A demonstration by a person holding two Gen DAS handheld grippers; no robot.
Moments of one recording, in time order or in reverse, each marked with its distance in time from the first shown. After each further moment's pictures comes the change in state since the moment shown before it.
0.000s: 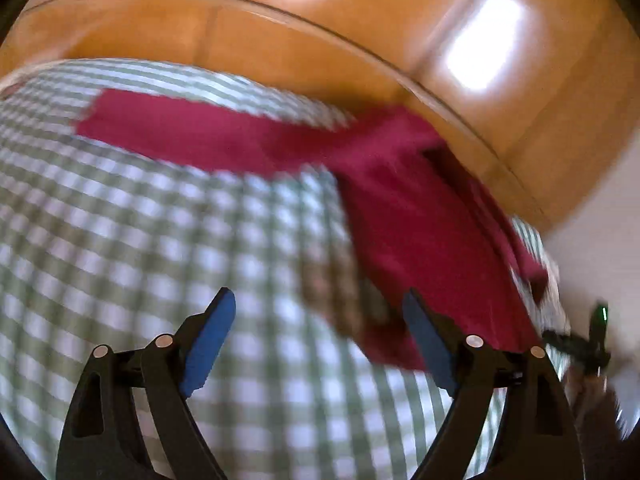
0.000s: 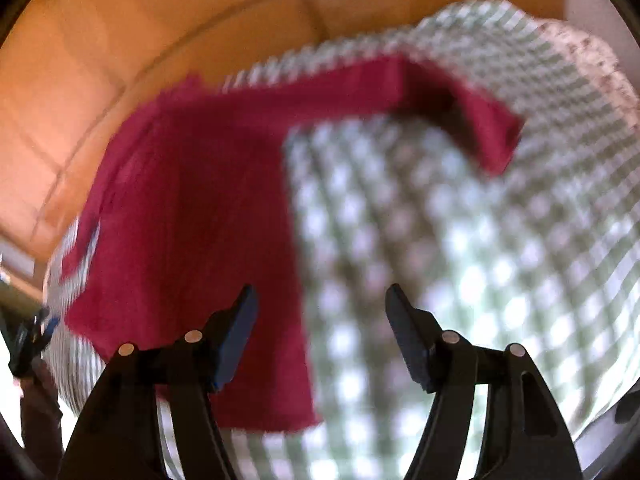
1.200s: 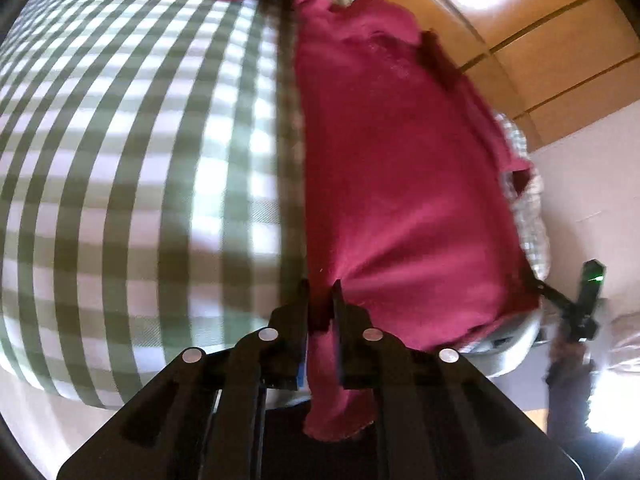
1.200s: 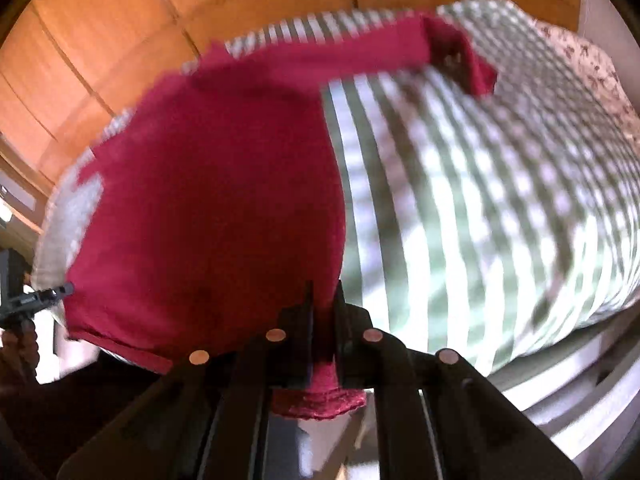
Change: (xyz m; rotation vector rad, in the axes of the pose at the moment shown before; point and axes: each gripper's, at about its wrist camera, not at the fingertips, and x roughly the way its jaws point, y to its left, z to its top) left arm -0.024 -0.030 -0.107 -0.086 0.374 -0.040; right arm -0.057 0.008 -0.094 -0.121 0.078 -0.041
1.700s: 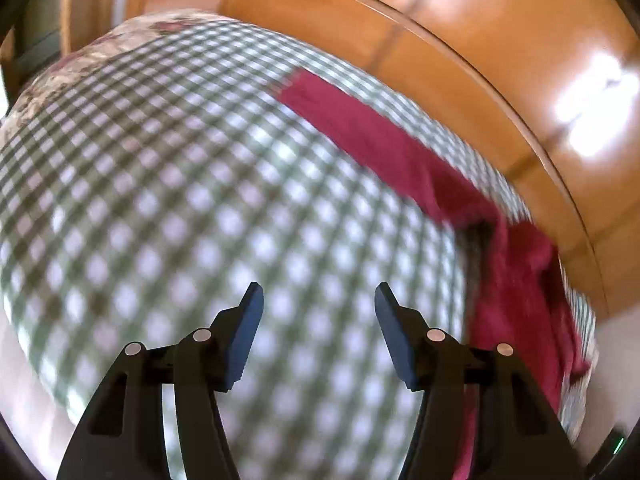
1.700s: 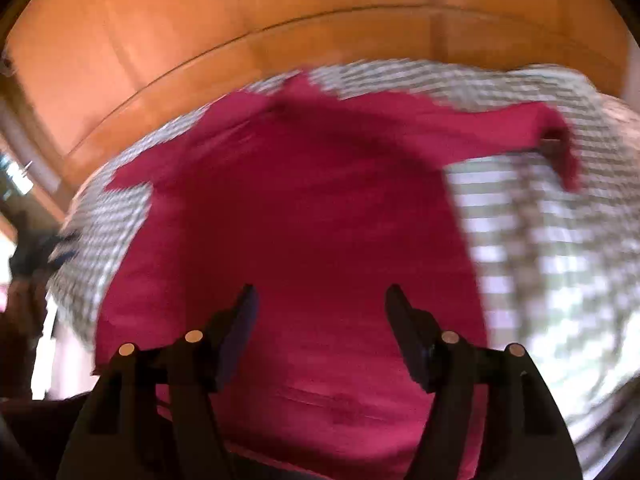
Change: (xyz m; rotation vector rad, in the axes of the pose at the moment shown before) left arm -0.105 0.133 0.098 -0.382 -0.417 0.309; right arm 0.019 0.135 0.048 -0.180 -0.104 0.167
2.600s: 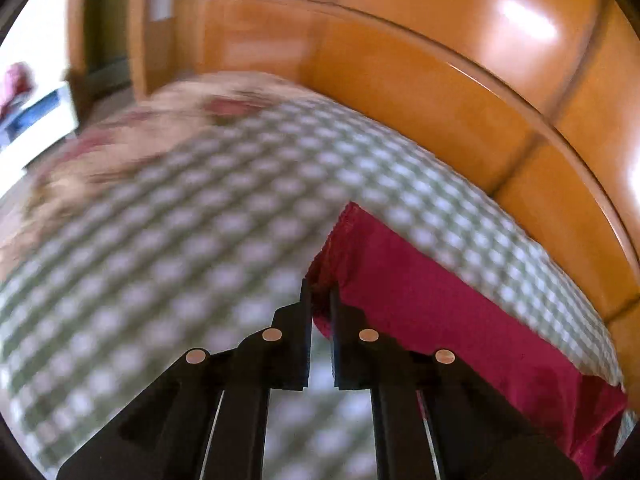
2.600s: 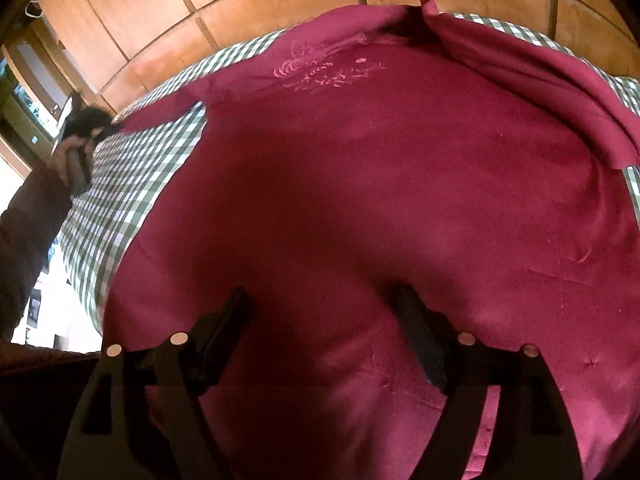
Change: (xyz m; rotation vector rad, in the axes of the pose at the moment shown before) left arm 0.057 0.049 0.145 -0.109 -0.227 0.332; right arm 0.080 0.061 0.001 -0.080 0.115 0.054
